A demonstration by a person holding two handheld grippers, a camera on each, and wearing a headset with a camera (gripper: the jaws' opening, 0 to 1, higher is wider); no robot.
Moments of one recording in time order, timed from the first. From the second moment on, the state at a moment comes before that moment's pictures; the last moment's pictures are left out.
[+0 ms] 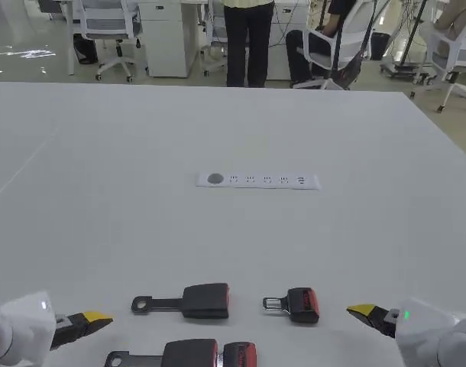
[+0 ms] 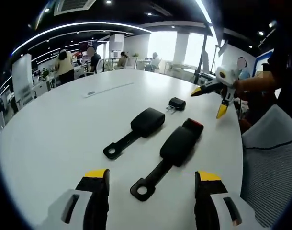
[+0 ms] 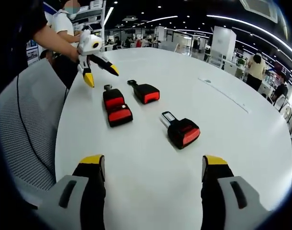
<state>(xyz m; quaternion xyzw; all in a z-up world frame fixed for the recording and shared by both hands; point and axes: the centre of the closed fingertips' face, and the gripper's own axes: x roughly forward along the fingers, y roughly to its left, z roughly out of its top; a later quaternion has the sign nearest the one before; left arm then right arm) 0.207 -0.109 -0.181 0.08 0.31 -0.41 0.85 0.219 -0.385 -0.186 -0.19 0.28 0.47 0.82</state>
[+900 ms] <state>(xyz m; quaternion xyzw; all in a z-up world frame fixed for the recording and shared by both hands) 0.194 -0.132 -0.166 0.03 0.22 -0.36 0.91 0.201 -0.365 -0.170 -0.11 0.21 0.41 0.88</state>
